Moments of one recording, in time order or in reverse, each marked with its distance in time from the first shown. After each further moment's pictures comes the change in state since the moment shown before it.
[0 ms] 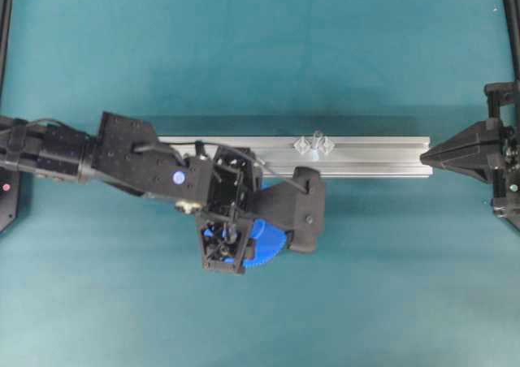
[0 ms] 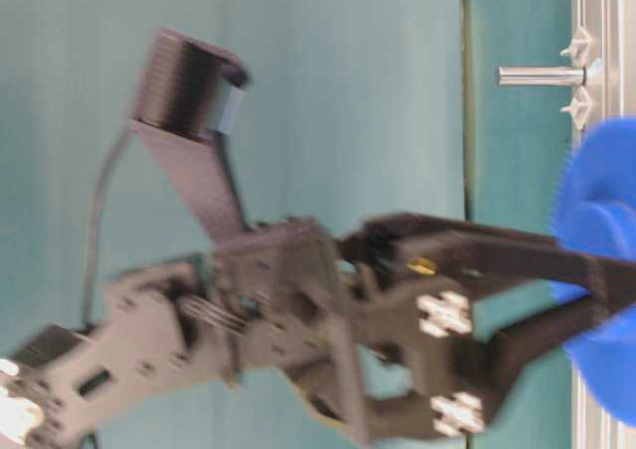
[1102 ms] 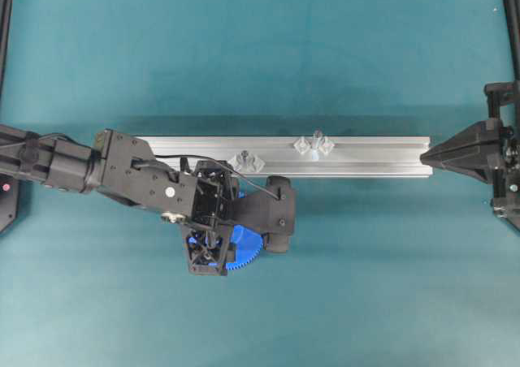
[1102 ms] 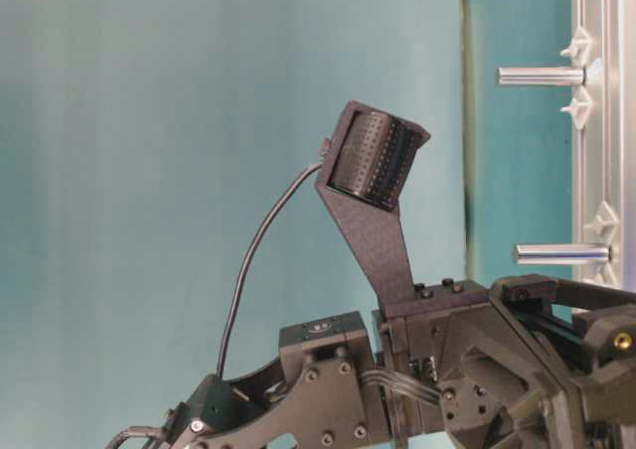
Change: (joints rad) left arm -0.017 0.046 0.222 -0.005 -0.235 -0.077; right arm 0.002 0.000 0.000 0.000 0.000 0.000
